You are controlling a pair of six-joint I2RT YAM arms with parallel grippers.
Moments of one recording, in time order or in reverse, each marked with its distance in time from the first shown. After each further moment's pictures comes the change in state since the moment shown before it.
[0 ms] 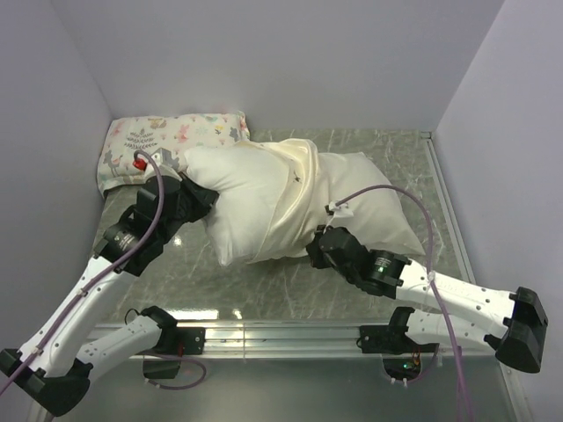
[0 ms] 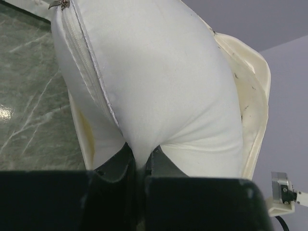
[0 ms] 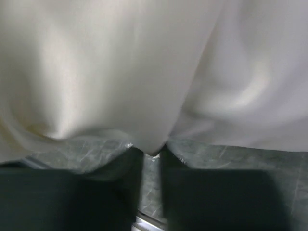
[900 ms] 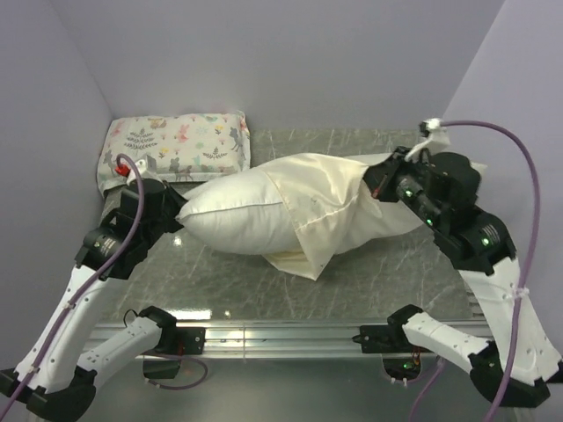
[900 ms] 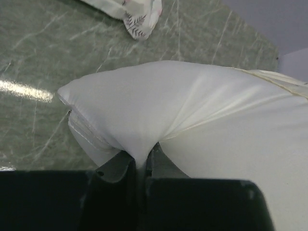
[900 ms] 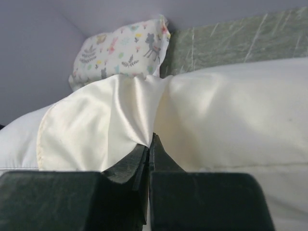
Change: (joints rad) left arm 0.103 -0.030 0.129 -0.278 0.010 0.080; right arm -0.581 -0.055 0.751 -0.416 -0.369 -0.181
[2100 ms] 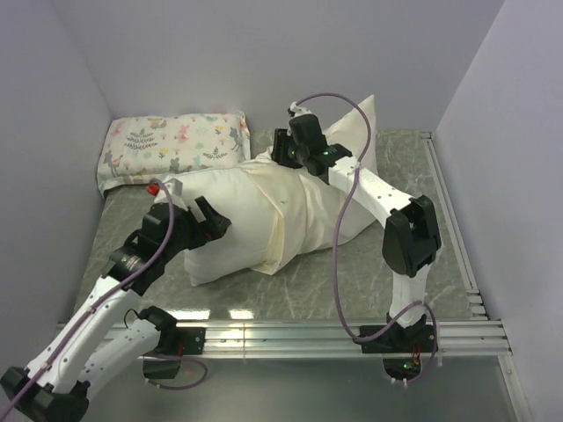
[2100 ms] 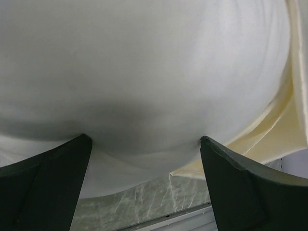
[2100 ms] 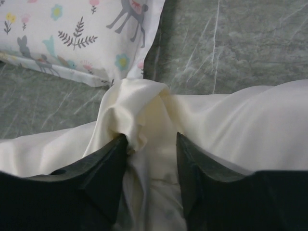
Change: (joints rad) left arm -0.018 -0.134 -0.407 0.282 0.163 0.051; right arm 0.123 1.001 0.230 0.450 -0.045 -0.096
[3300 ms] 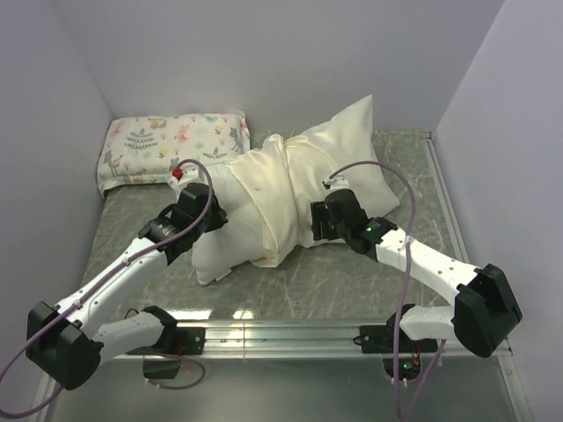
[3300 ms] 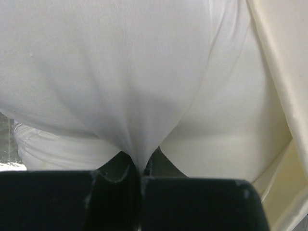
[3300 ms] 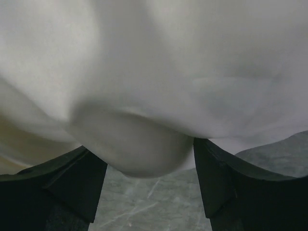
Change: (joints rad) left arm -0.095 0.354 0.060 0.155 -0.227 0.017; right arm 0.079 -0.685 -0.888 0.023 0.189 -0.085
